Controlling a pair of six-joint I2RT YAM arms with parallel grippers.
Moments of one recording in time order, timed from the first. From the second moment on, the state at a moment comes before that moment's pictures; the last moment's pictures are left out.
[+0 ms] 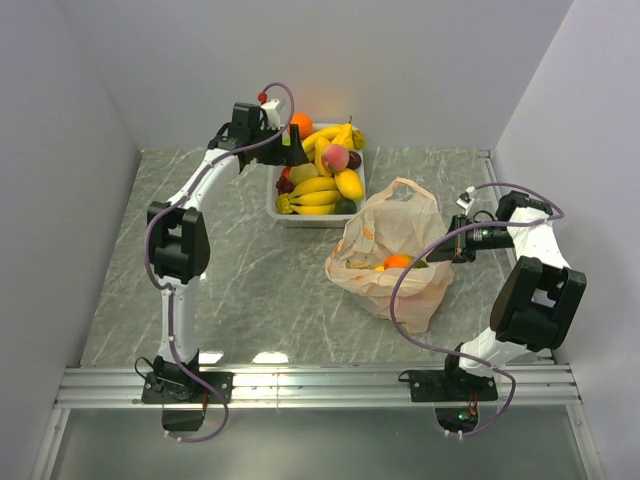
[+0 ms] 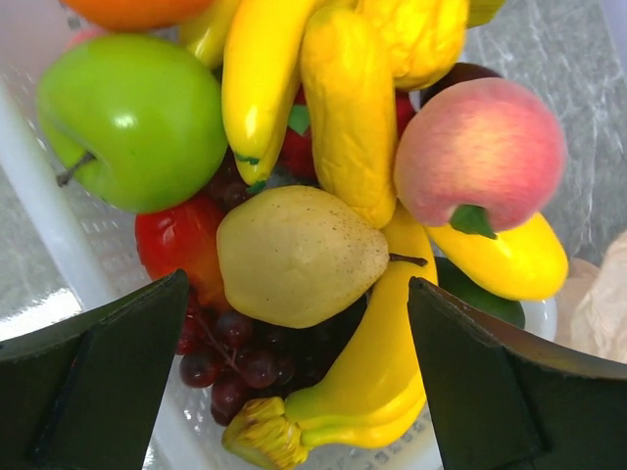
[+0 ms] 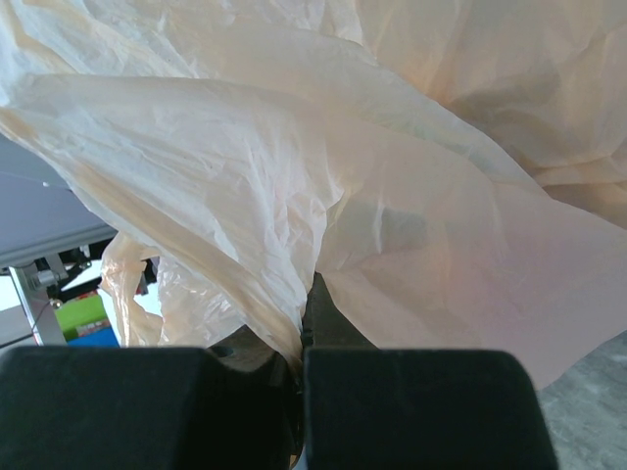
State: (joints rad) left arm -0.27 2.18 2.03 -0.42 0.42 -0.20; right arm -0.35 1.57 1.18 -1.22 -0.96 -0.36
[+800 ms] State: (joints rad) left arm -0.23 2.13 1.88 -0.20 0.39 -0.01; right arm -0.36 1.57 1.18 -1.22 -0.96 -0.36
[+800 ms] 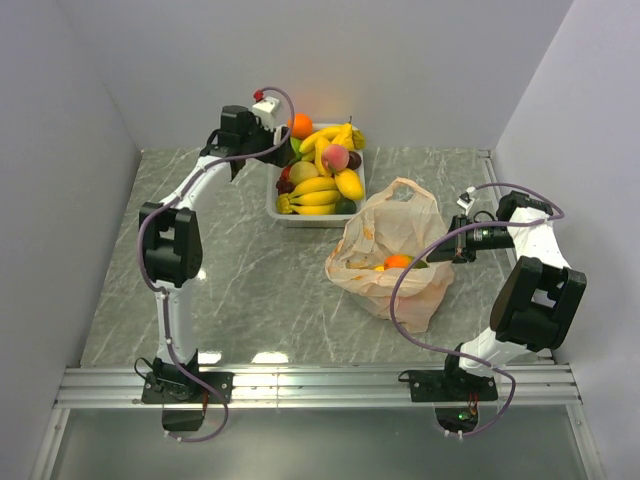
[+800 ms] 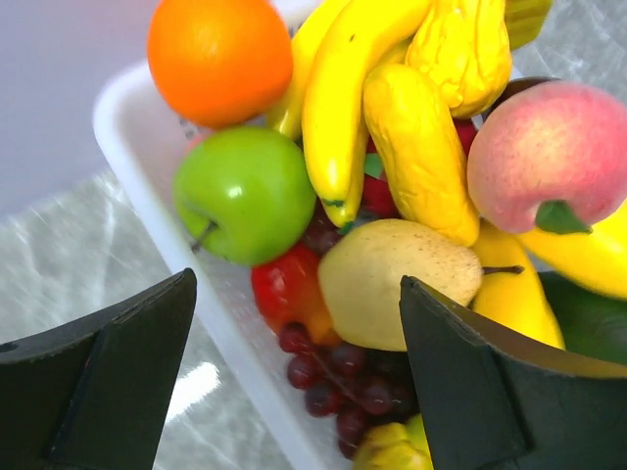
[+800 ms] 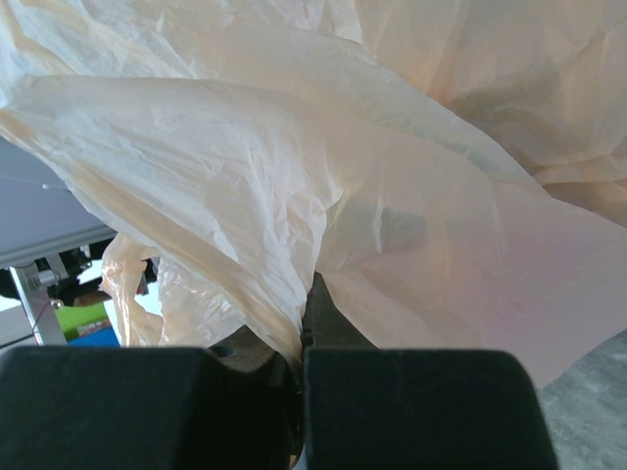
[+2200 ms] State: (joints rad) left arm -0.26 2.33 1.96 -0.11 0.55 1.25; right arm -0.38 1.60 1.21 -1.23 -0.96 -0.35
